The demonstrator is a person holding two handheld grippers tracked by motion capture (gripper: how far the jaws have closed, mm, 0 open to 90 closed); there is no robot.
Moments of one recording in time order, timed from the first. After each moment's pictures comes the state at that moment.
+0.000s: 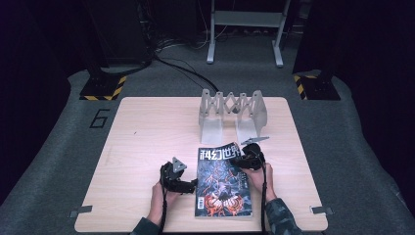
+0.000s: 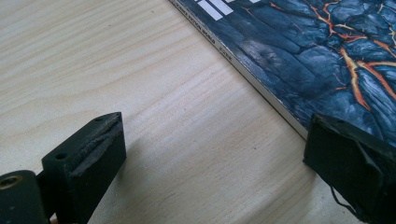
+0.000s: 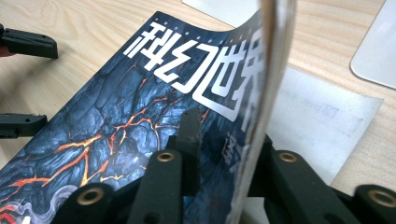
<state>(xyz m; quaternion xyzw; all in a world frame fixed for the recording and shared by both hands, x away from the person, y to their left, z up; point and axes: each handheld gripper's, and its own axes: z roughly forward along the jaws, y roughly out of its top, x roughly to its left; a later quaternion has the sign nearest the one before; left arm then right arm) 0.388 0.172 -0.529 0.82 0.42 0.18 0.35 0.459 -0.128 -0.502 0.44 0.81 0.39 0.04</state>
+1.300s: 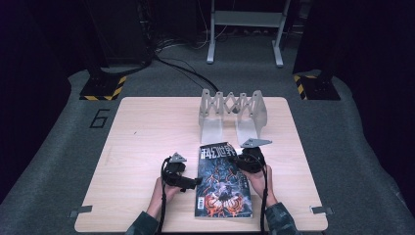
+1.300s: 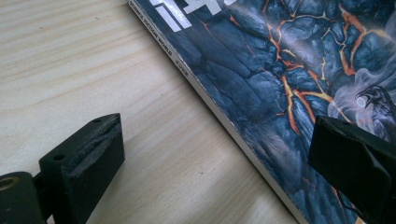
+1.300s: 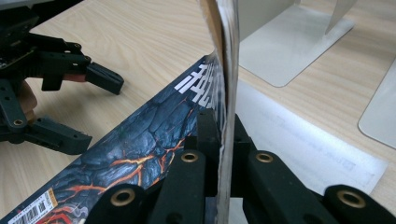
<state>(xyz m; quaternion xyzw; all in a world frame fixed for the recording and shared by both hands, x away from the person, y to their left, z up) 0.404 0.172 -0.520 0.81 0.42 0.05 0.41 0.428 -0.119 -0.469 0.37 0.80 0.45 0.10</state>
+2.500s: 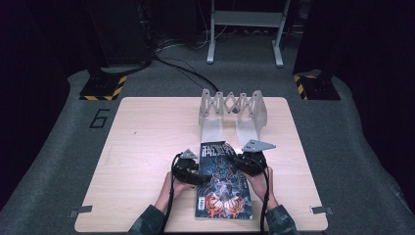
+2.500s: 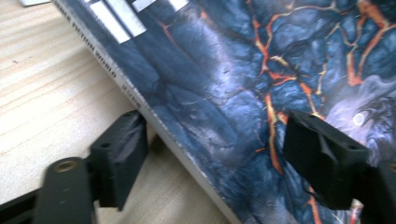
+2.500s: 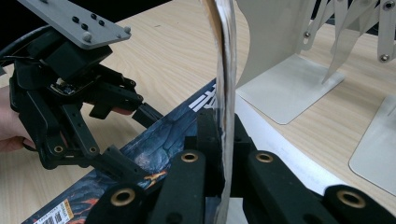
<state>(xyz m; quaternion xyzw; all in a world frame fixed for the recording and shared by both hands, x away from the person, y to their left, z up) 0.418 0.141 -0.515 0.82 0.38 0.01 0.42 0.408 -0.116 -0.450 0.32 0.80 0.49 0.14</state>
